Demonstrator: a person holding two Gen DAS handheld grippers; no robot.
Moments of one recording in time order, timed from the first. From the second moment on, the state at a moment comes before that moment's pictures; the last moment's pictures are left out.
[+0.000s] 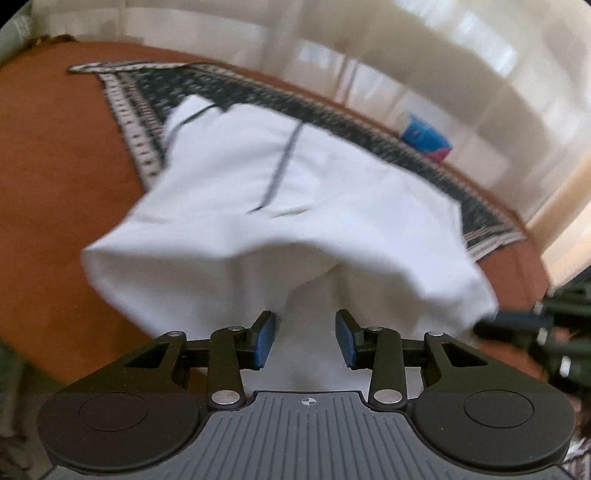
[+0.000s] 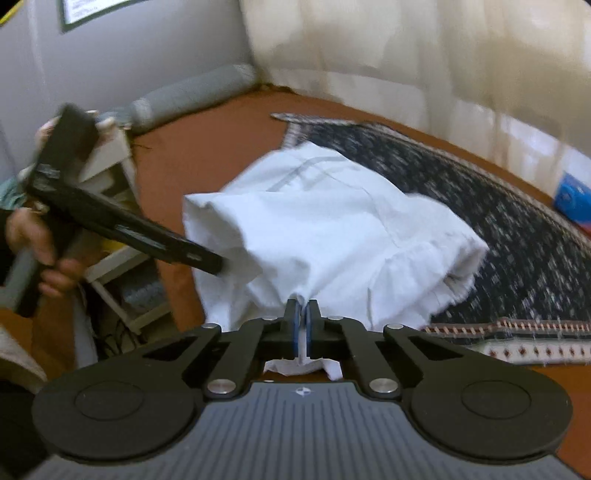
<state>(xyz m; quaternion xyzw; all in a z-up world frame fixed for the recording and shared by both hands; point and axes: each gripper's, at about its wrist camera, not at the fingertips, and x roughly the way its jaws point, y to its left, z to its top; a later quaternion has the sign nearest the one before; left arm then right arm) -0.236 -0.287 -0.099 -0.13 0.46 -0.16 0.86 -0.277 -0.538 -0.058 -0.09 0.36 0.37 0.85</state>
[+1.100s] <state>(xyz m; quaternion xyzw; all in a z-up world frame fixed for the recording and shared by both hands) -0.195 -0.312 -0.115 0.10 0.41 -0.18 0.89 -0.222 -0.484 -0.141 -0.18 0.33 0.31 0.88</state>
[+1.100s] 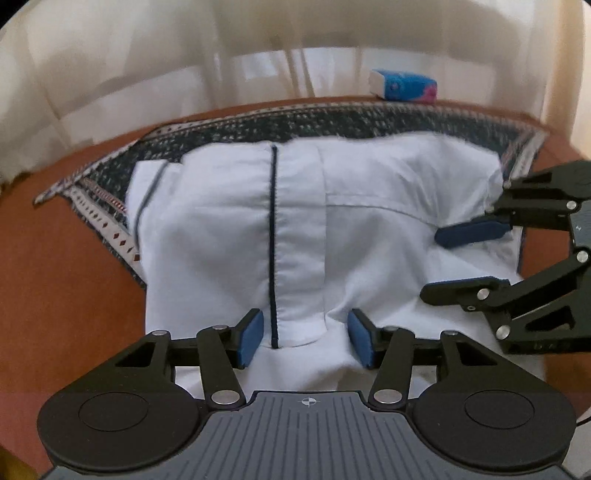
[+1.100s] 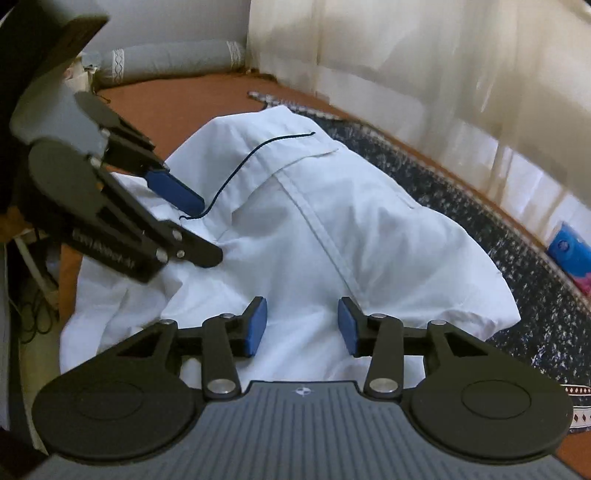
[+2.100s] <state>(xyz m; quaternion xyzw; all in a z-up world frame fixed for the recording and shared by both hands) -0.155 -0.297 -0.114 0.04 0.37 -0.17 0.91 -0.191 -0.504 -0.105 -0.11 0.31 0.23 0.92</state>
